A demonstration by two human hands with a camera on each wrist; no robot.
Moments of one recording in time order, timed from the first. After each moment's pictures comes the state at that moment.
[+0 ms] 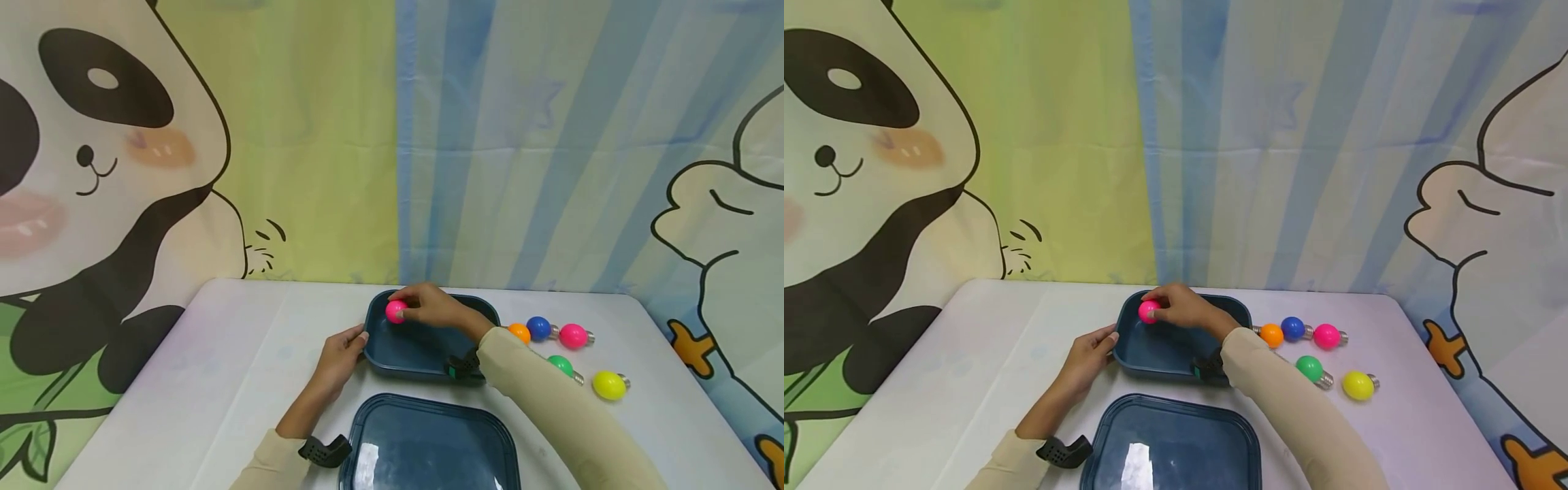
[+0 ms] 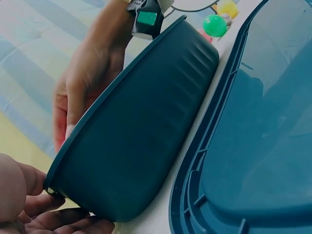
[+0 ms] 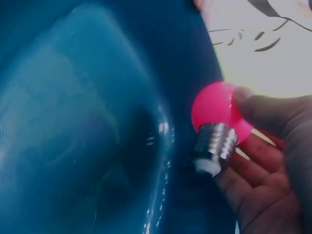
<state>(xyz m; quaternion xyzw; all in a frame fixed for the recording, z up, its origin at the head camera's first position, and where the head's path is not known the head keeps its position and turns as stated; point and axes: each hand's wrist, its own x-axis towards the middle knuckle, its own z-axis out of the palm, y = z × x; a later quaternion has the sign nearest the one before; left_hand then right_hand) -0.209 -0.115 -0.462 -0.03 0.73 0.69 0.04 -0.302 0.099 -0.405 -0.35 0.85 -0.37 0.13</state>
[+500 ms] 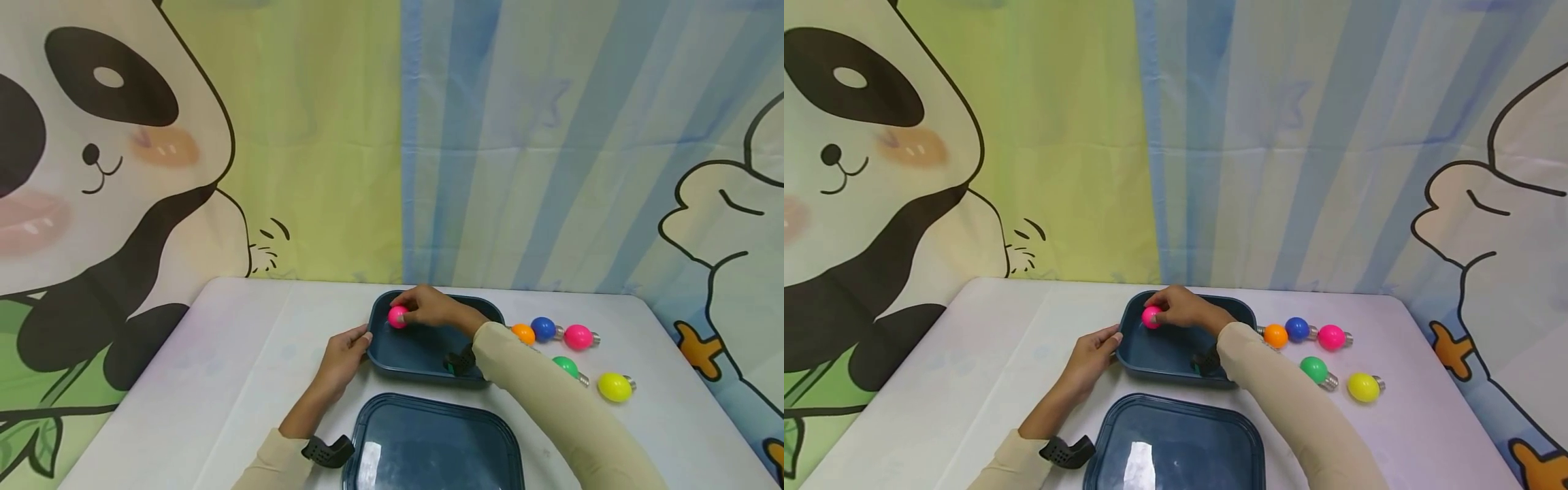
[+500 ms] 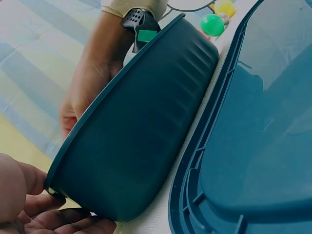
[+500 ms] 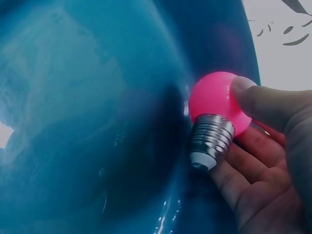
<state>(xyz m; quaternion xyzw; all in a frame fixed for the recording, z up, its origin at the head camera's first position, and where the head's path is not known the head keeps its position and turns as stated) -0.207 -0.116 -0.461 -0.02 0.72 0.69 0.04 -0.316 0.090 -0.417 -0.35 0.85 -0.34 0.17</state>
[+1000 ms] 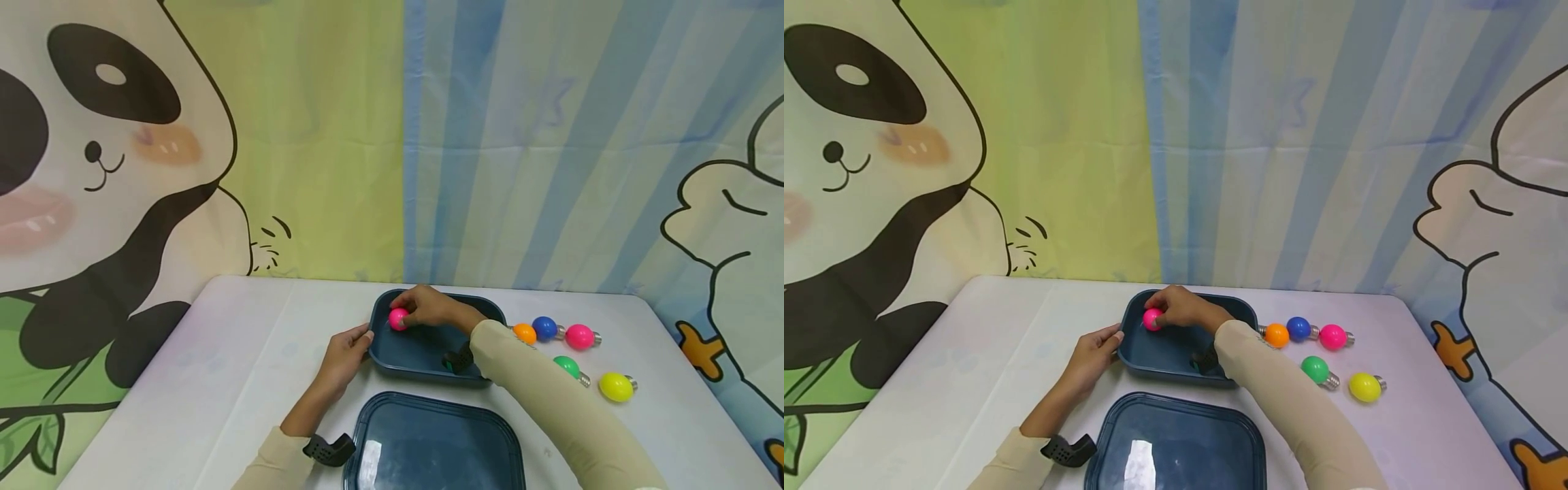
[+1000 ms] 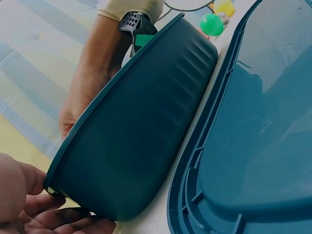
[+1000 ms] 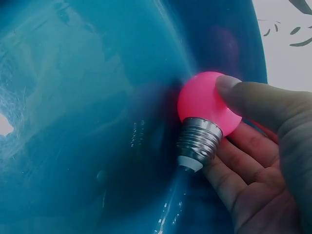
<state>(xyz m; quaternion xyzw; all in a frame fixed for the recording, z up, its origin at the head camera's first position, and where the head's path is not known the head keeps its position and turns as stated) -0.207 -0.116 -0.461 -0.01 0.72 0.69 0.04 -0.317 0.085 -0.416 -0.34 0.86 -0.33 0.20</state>
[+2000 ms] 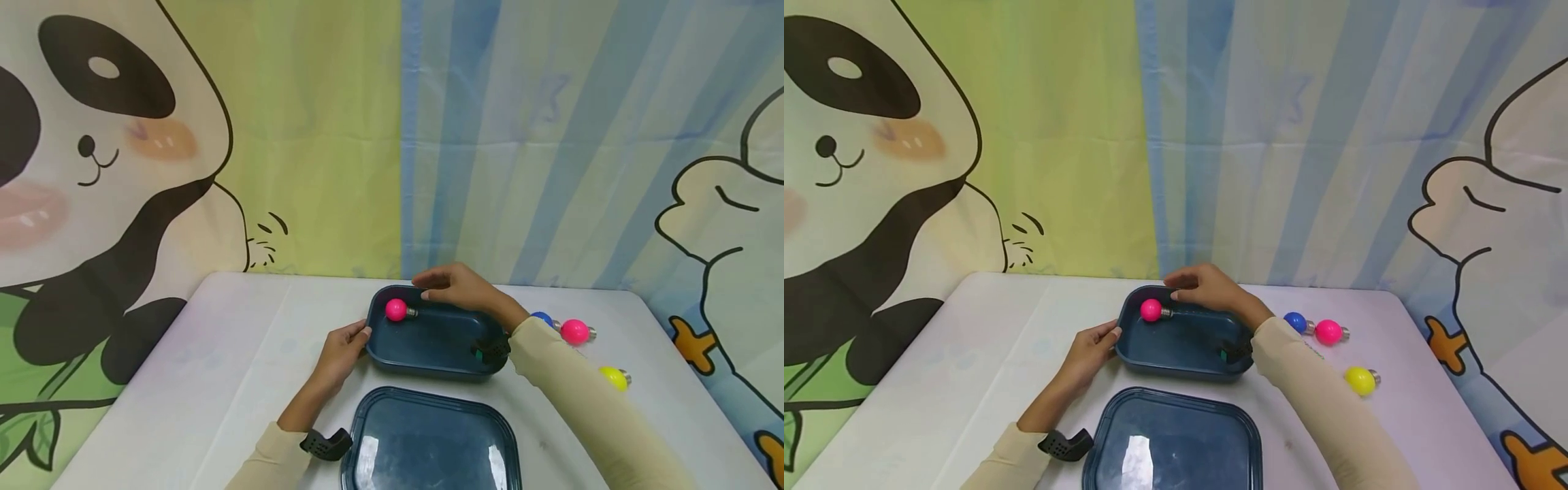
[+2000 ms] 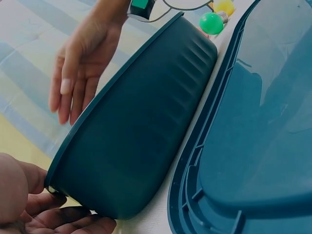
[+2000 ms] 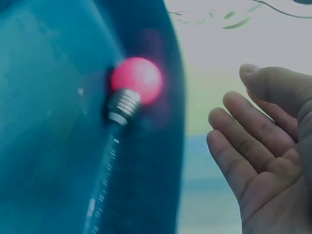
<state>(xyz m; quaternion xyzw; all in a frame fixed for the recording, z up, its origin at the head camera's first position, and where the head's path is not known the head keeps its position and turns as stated) -0.207 -0.115 -0.460 -0.01 0.73 0.68 0.03 -0.300 0.143 -0.373 -0.33 0.82 -0.44 0.14</state>
